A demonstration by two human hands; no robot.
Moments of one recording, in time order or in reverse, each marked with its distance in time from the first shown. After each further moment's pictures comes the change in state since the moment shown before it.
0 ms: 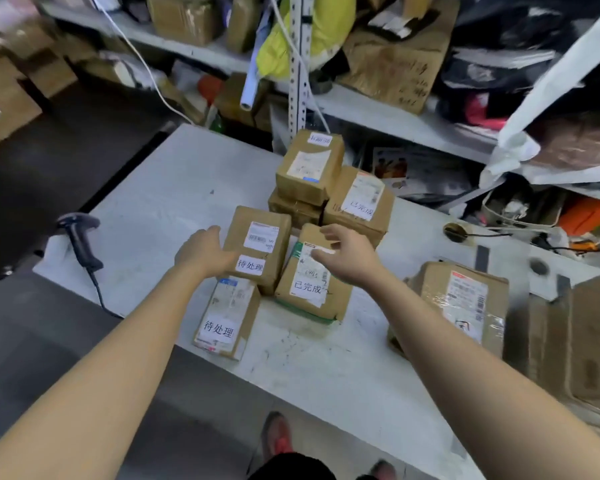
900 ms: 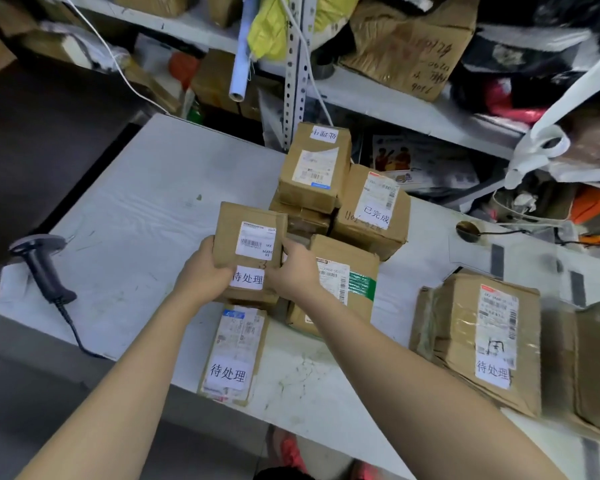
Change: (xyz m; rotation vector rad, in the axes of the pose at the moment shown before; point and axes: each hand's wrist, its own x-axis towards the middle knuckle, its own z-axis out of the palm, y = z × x) left_hand 0.072 -0.035 0.020 -0.417 -0.078 0.032; right_hand 0.090 -0.057 0.121 0.188 0.051 0.171
